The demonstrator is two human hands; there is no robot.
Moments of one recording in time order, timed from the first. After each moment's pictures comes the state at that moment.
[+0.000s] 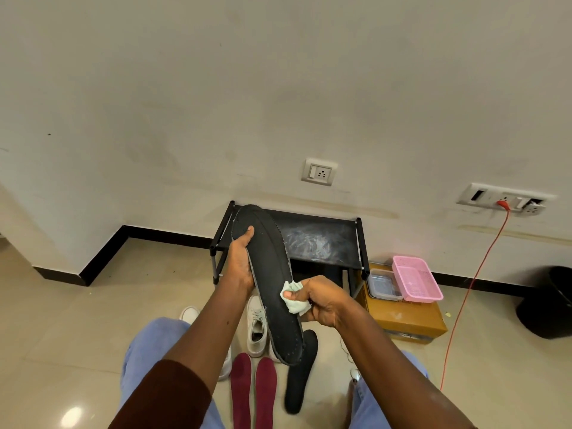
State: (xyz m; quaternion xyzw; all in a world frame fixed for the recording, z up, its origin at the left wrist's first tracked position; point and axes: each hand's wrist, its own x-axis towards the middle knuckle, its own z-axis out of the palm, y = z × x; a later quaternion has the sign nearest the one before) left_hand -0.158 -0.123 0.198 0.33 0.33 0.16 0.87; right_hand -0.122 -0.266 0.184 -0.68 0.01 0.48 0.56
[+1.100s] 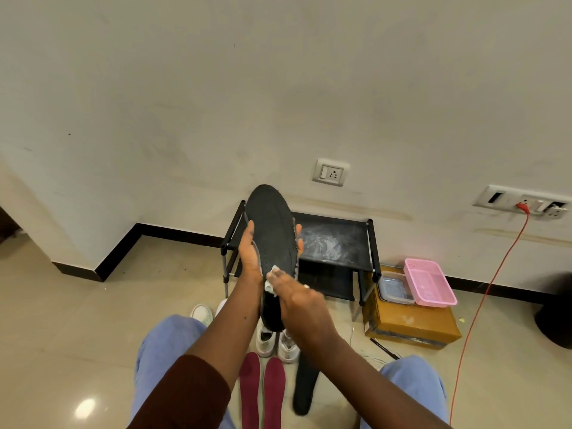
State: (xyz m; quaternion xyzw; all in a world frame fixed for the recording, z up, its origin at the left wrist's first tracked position) left_hand -0.140 -0.114 0.168 0.17 0.12 0.08 0.97; right_hand -0.171 -0.246 0.163 -0.82 -0.49 -0.19 0.25
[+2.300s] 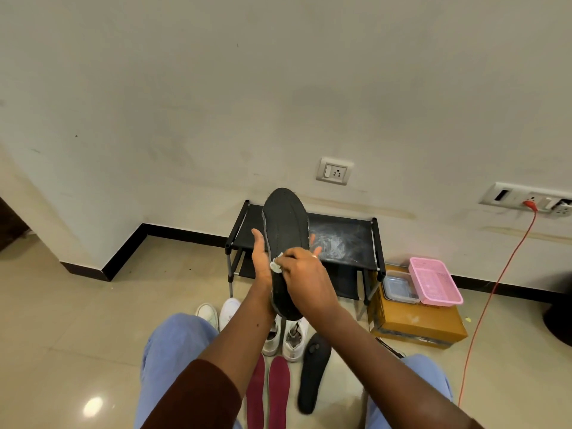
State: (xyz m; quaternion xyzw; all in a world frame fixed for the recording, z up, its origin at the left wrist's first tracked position) left_hand -0.144 -0.132 0.154 0.24 0.17 0.12 0.95; right_hand -0.150 -0.226 0.198 -0.86 -0.44 -0.05 0.26
